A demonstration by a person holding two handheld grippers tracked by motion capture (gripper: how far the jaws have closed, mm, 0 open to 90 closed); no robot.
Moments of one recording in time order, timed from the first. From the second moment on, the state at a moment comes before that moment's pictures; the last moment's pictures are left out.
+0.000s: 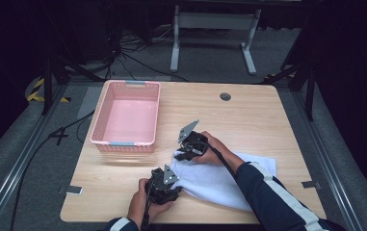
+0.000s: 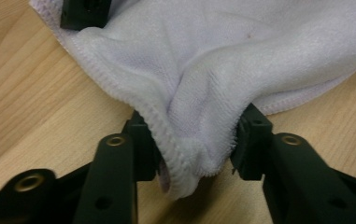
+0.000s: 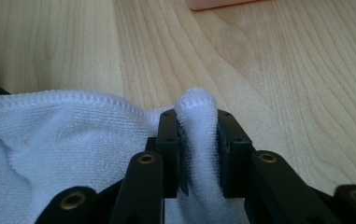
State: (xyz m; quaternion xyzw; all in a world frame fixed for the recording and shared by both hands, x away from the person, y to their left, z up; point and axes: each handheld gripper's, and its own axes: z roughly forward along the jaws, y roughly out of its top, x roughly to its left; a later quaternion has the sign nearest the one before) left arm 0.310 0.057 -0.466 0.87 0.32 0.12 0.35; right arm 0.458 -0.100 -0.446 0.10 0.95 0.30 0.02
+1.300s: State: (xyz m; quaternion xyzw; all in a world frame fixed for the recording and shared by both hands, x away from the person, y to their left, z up) left arm 0.290 -0.029 -0.384 0.89 0.08 0.25 0.37; right arm 0.419 -0.224 -0.346 0.08 0.88 0.45 0.09
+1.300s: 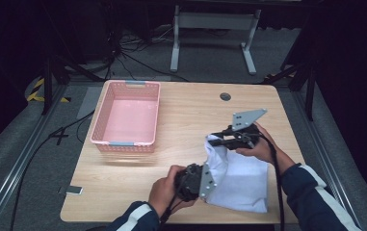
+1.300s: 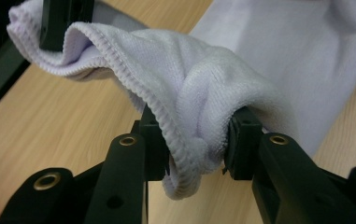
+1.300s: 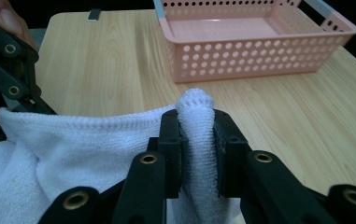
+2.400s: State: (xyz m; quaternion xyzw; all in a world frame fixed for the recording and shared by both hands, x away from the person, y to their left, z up) left arm 0.298 -0.039 -0.423 0.91 0.07 0.08 0.39; right arm 0.352 -0.398 -0.374 0.26 0.86 0.42 0.15
